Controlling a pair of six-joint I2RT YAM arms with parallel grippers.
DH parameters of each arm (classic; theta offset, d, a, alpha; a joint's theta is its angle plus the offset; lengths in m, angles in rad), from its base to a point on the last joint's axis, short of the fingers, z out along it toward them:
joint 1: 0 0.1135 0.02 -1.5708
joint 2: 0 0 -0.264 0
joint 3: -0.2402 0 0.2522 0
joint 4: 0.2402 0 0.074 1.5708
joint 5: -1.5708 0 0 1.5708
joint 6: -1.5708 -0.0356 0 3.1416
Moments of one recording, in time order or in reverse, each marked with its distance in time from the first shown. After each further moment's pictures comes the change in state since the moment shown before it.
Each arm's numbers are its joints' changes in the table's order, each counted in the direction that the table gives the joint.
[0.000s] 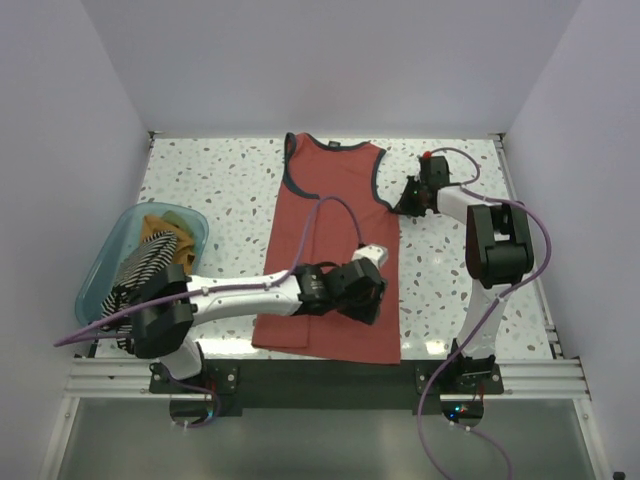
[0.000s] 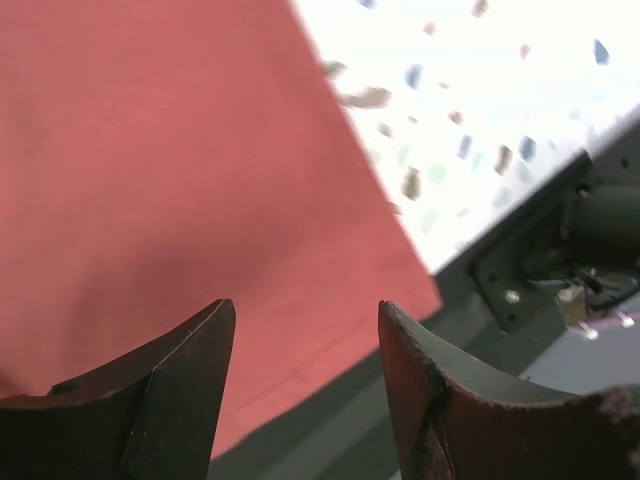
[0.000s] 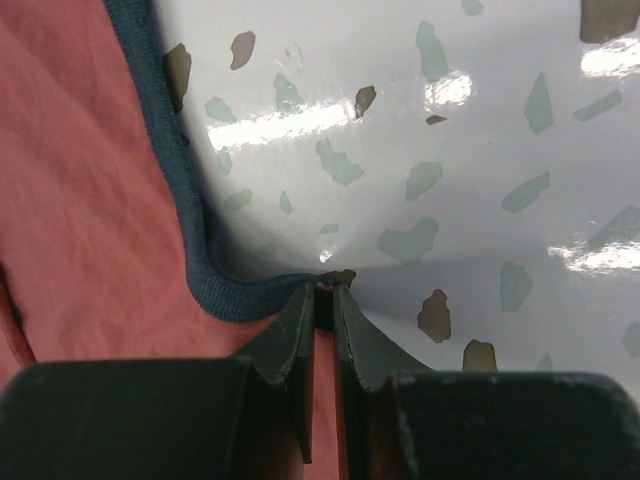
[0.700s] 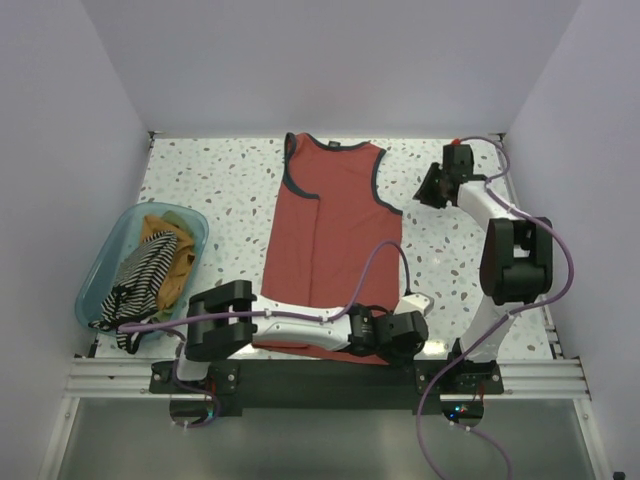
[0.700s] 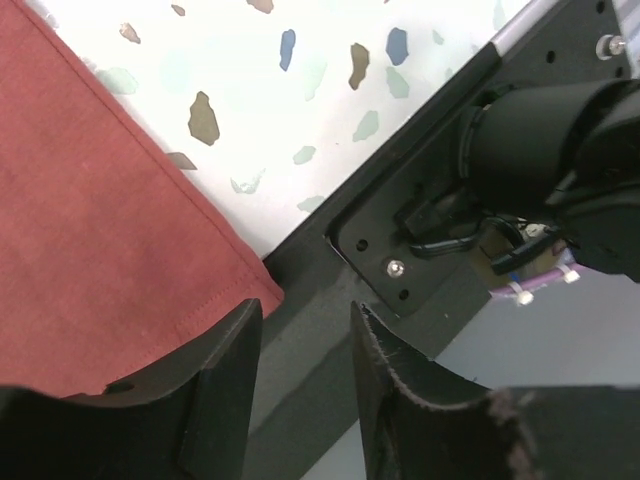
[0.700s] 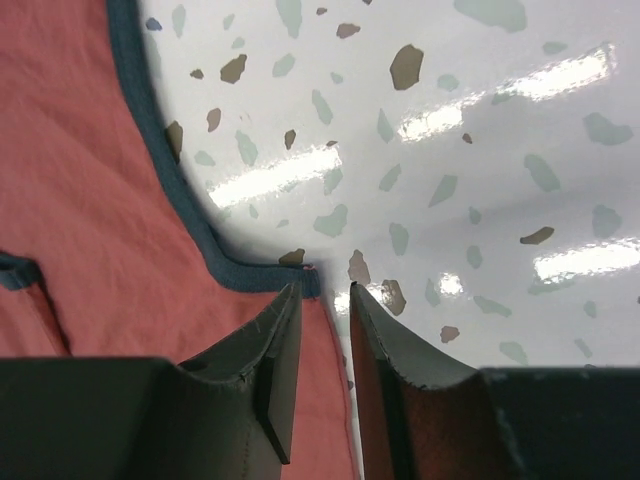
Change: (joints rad) left arm -0.269 0.301 -0.214 -0.051 -0.029 0.137; right arm -0.067 -0.144 -0.016 0.128 -0.079 -0.042
